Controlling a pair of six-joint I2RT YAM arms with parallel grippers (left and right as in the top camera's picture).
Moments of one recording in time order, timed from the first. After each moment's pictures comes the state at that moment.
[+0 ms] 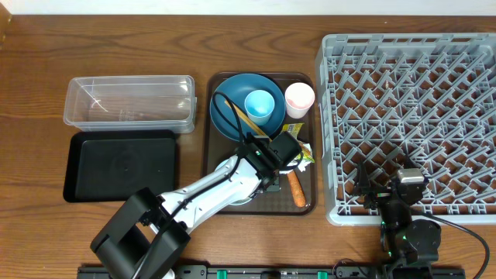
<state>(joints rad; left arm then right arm) -0.84 1.71 1.05 -0.77 -0.13 -0.83 0.06 0.01 0.01 -0.07 -0.03 0.03</state>
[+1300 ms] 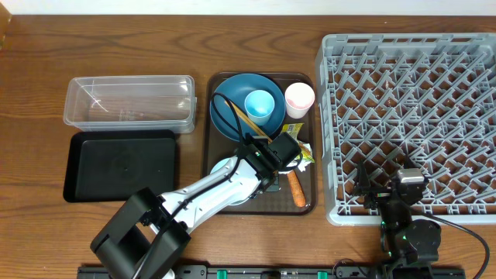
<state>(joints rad) -0.84 1.71 1.04 -0.77 -0.14 -0.85 0.06 0.01 0.01 -0.07 -0.03 0.03</state>
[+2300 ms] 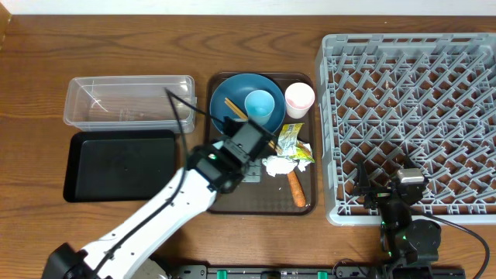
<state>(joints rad) -0.71 1.39 1.04 -0.86 -0.14 -0.67 0.06 0.01 0.01 -0.07 -0.03 0.03</state>
